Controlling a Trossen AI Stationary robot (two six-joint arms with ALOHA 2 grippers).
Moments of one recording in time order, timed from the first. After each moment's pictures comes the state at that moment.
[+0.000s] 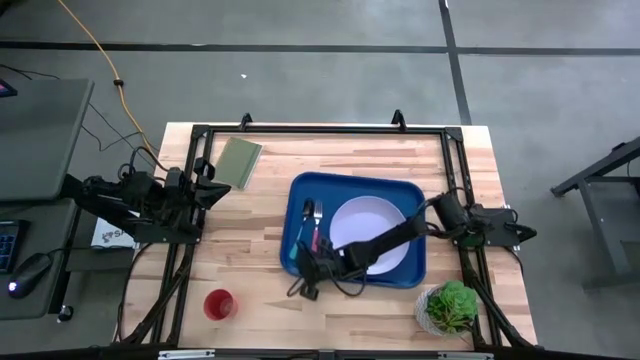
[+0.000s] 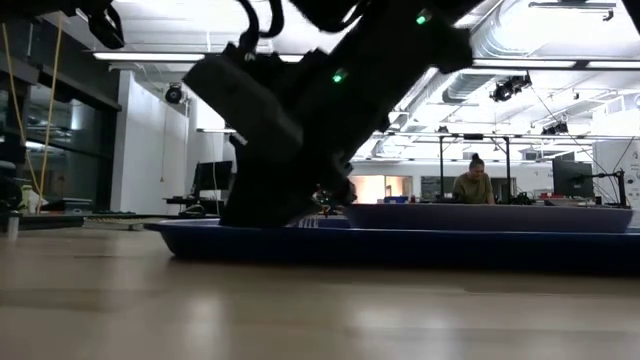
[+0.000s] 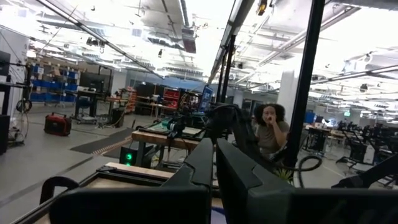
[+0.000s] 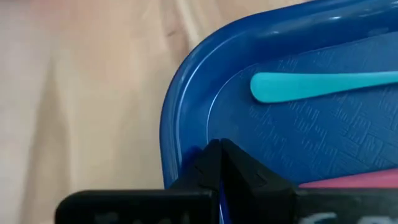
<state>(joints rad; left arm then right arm) -0.11 0.07 0.26 0.14 -0.28 -0.08 0.35 2.24 1.49 -0.13 0.28 0.56</state>
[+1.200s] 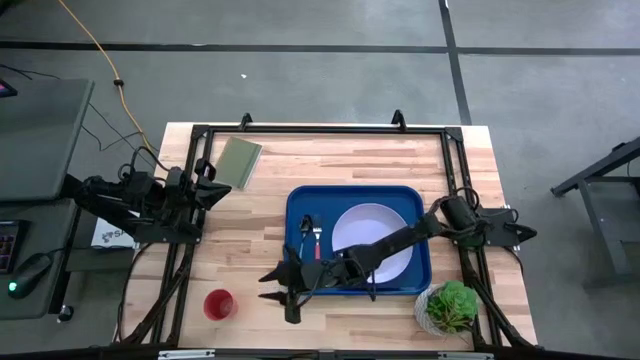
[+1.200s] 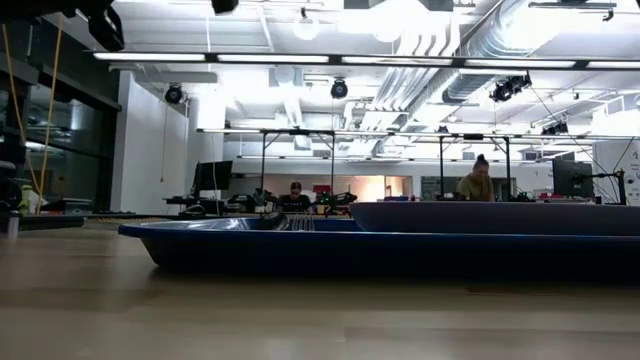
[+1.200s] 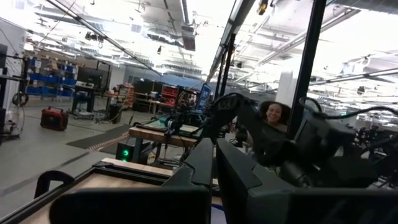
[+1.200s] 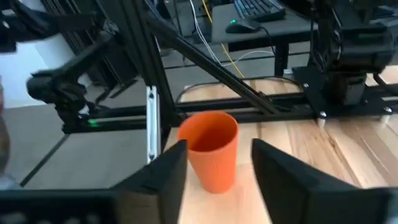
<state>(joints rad) -0.11 0.07 0.25 0.13 -0.27 -0.11 0.40 2.18 1.72 0.24 0.21 0.23</state>
